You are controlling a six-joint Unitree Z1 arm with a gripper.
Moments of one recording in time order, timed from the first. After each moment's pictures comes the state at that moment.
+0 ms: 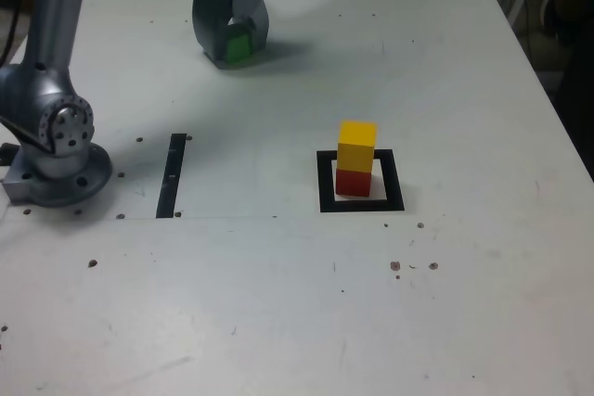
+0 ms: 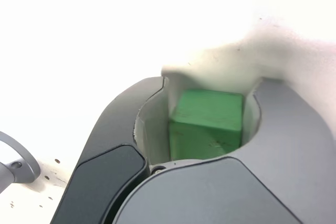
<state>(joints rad) 0.88 2.12 -1.49 1.20 0.14 0.30</state>
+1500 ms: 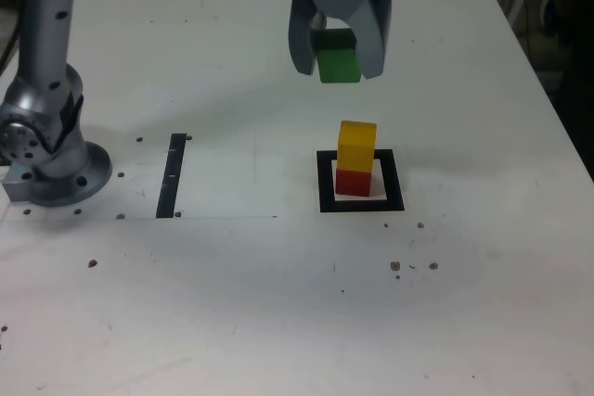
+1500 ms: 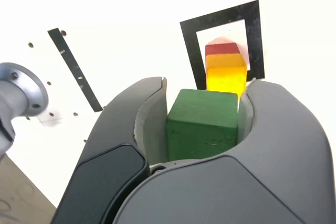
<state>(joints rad) -0.06 1.97 -1.91 1.62 0.07 0.13</state>
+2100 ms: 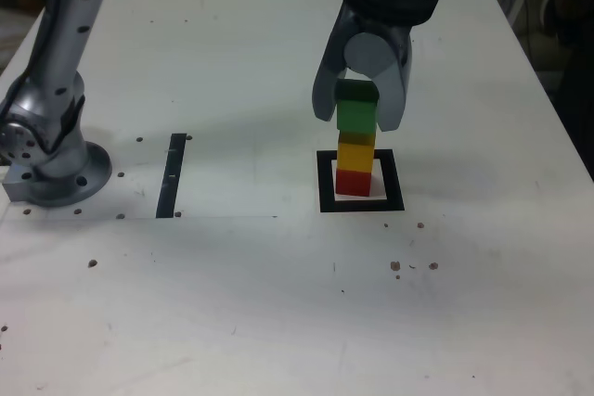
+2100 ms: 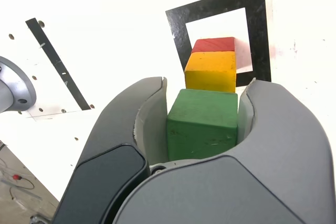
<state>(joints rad) -0.10 2.12 -1.95 1.62 0.05 0.12</state>
